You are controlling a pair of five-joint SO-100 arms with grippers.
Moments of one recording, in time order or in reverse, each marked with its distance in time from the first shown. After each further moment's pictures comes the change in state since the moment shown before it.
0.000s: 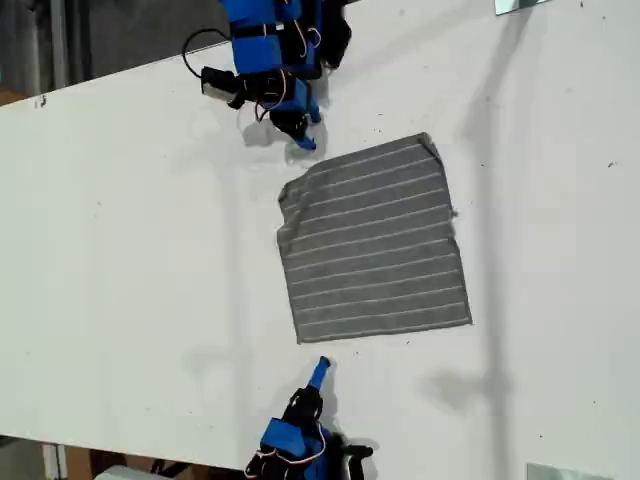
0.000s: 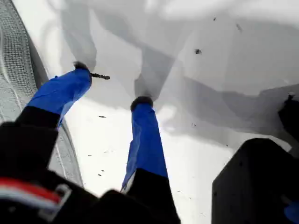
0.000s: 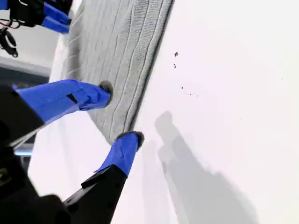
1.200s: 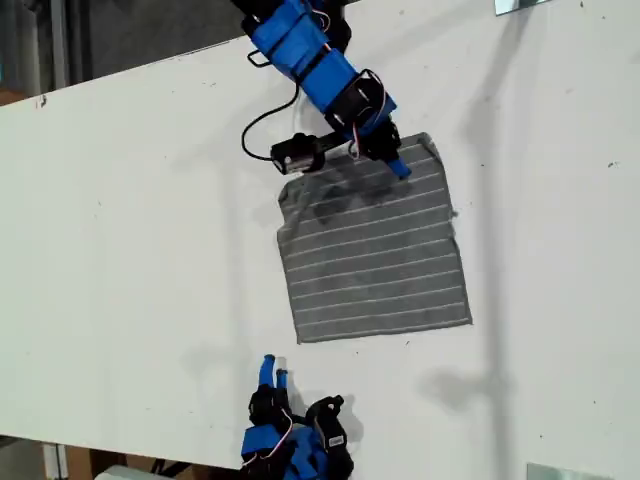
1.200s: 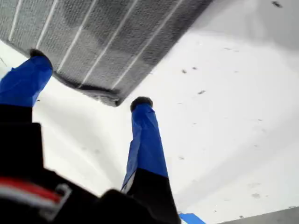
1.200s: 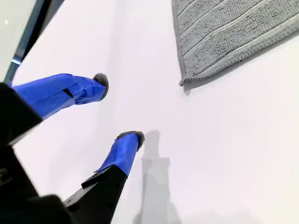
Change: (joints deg) arm 0 -29.3 0.0 -0.4 -4.5 -18.6; arm 1 -43.4 -49.7 -63.4 19.8 4.8
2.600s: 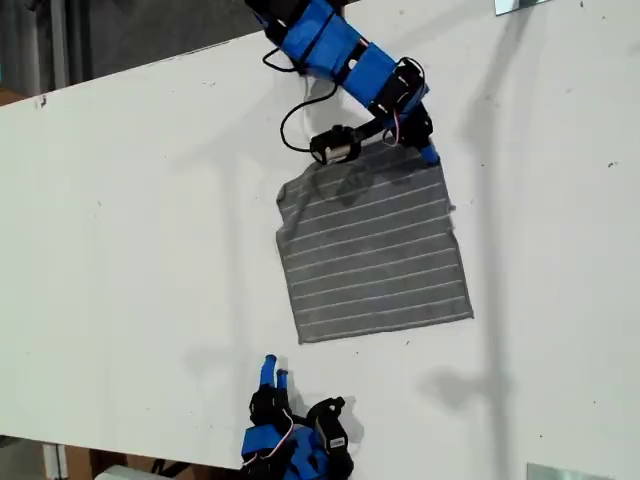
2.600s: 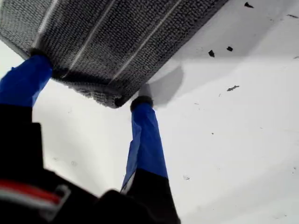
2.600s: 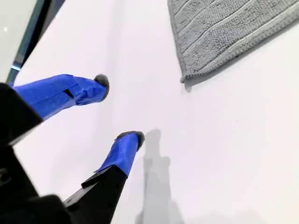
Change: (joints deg) arm 0 0.2 0.0 0.0 0.3 1.5; arm 1 -9.8 -6.5 9.5 -16.3 6.9
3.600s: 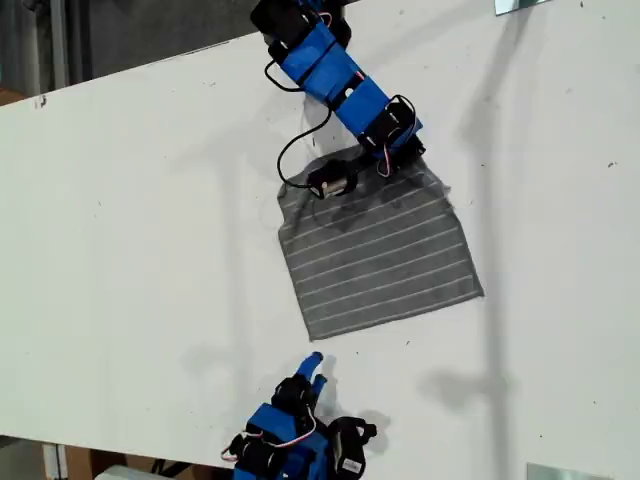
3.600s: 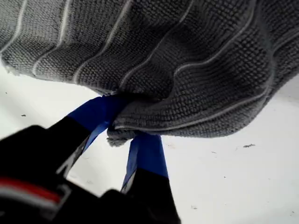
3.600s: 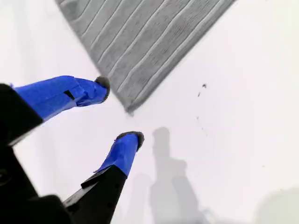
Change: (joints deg) arm 0 37.5 -65.6 -46.2 3.1 -18.8; arm 1 8.8 -8.3 -12.3 3.1 -12.9
